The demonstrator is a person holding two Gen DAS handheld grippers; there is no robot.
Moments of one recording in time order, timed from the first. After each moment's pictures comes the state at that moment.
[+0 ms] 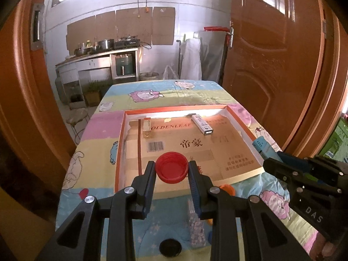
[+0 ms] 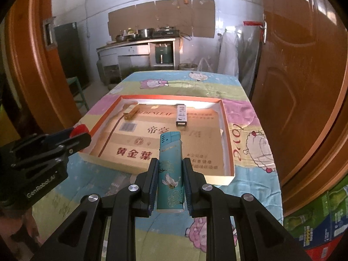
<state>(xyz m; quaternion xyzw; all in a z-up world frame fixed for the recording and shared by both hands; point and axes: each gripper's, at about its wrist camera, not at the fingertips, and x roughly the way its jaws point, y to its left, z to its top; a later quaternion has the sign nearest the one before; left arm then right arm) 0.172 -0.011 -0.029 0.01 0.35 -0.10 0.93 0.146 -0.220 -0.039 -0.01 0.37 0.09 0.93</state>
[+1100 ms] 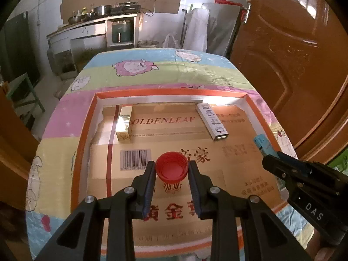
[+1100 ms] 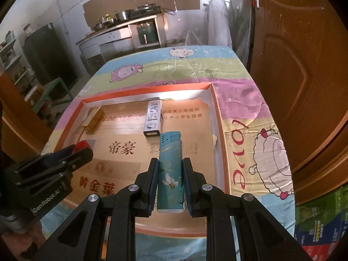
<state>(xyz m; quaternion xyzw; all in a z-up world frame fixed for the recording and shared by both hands) 0.285 -0.039 -0.074 -0.02 0.45 -0.10 0.89 0.265 -0.256 -0.081 0.05 0.45 0.06 0.89</state>
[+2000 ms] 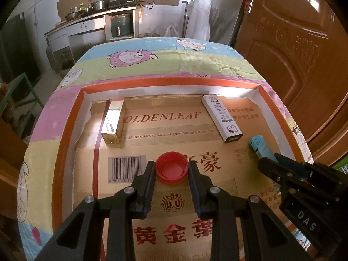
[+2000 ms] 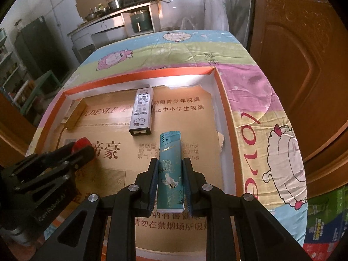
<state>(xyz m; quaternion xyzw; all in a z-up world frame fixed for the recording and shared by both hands) 0.313 -0.052 -0.101 0.00 0.47 -0.09 0.88 0.297 -0.249 -0.113 0.05 0.49 0.05 0.87</state>
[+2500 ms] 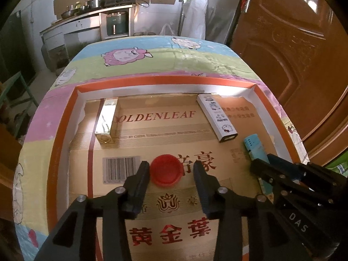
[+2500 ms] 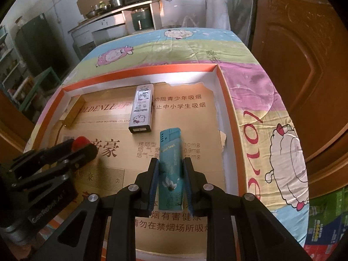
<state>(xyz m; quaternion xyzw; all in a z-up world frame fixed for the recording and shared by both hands) 0.314 -0.053 -0.102 -0.01 0.48 -0.11 0.87 0.299 -0.246 -0.118 0.04 0.49 0.05 0.87</state>
